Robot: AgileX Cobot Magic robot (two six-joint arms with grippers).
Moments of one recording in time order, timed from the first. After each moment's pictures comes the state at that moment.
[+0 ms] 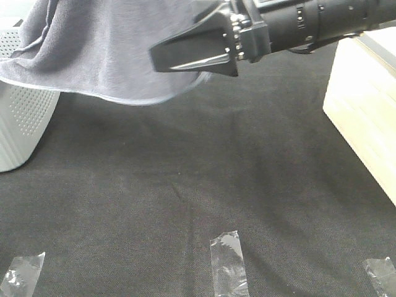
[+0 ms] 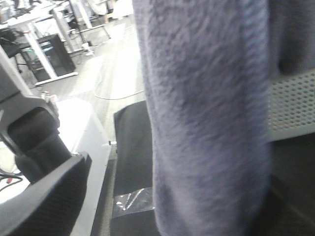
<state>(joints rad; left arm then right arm) -0.71 1.52 -1.96 0.10 1.00 0.85 0.34 1.68 -1.13 1.43 1.10 -1.68</state>
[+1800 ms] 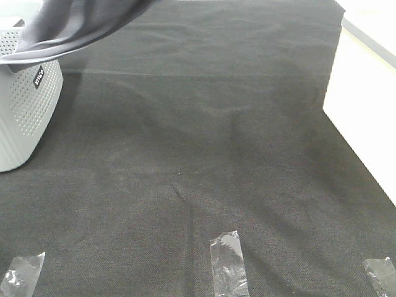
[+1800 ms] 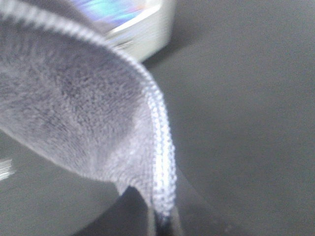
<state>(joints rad) -0.71 1.53 -1.96 0.18 0.77 0.78 0.34 1.68 -2.00 0.36 1.06 -0.58</state>
